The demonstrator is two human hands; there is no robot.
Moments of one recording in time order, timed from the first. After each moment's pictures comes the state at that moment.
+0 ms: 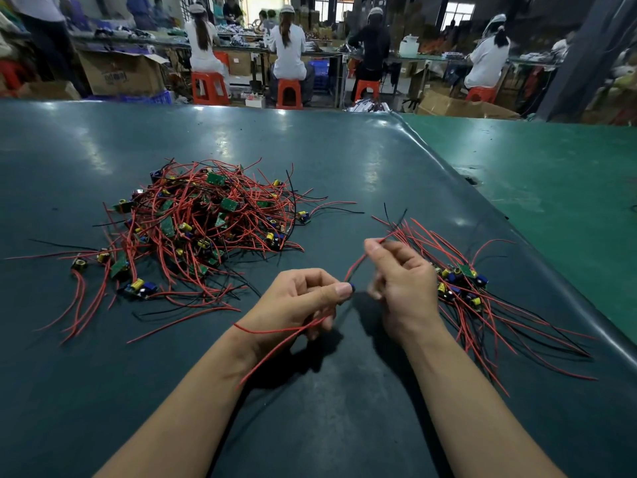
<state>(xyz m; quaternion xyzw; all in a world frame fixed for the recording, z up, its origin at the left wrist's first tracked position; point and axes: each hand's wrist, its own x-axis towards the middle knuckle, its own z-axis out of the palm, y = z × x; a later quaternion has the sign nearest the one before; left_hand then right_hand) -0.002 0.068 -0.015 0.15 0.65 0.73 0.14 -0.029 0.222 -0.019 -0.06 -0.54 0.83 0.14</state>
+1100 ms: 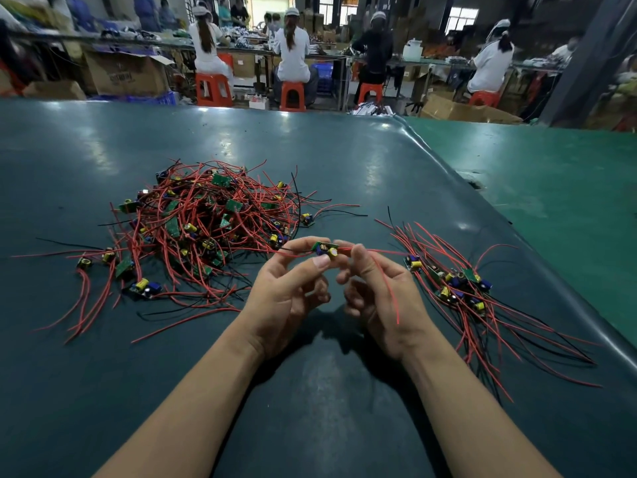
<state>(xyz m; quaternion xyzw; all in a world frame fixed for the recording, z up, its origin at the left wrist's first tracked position) -0.005 0.070 -0.012 0.07 0.45 0.89 0.07 -0.012 0.212 -0.015 0.06 -0.55 0.83 -0.05</state>
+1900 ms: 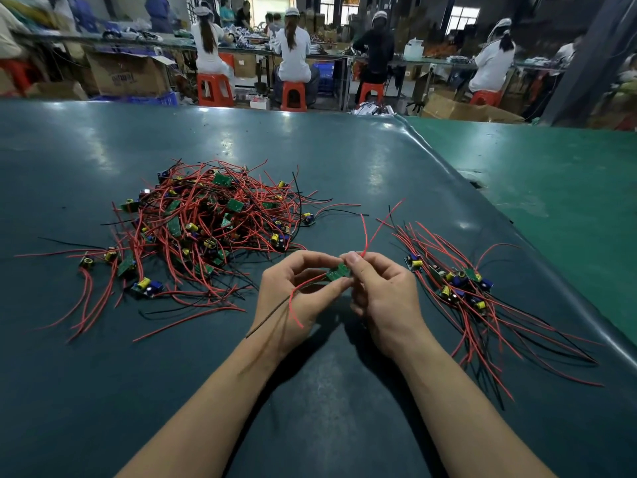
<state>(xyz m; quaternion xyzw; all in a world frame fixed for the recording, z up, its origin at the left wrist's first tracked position) -0.003 0.079 -0.021 0.08 0.67 0.72 -0.12 -0.017 0.204 -0.022 -0.01 -0.58 0.81 0.04</state>
